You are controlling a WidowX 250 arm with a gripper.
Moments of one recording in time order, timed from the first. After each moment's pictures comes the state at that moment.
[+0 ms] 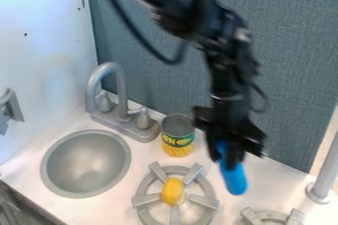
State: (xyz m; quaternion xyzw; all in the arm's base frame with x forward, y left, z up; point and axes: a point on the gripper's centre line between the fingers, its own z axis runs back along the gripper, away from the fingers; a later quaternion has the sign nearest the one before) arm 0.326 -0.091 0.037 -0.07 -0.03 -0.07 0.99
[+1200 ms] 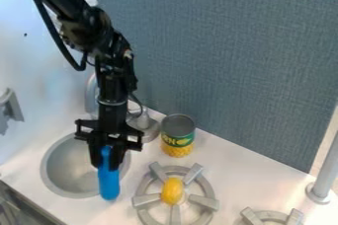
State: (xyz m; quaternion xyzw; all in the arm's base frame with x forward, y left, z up) arm 0.278 0.065 -0.032 0.01 0.13 0.18 0.97
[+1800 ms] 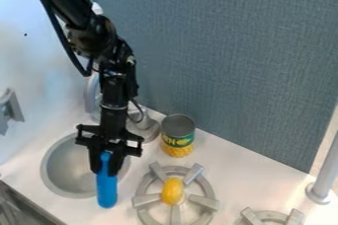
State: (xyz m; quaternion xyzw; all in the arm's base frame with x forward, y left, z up) arm 0.278 0.062 -0.044 0.00 0.16 0.18 0.97
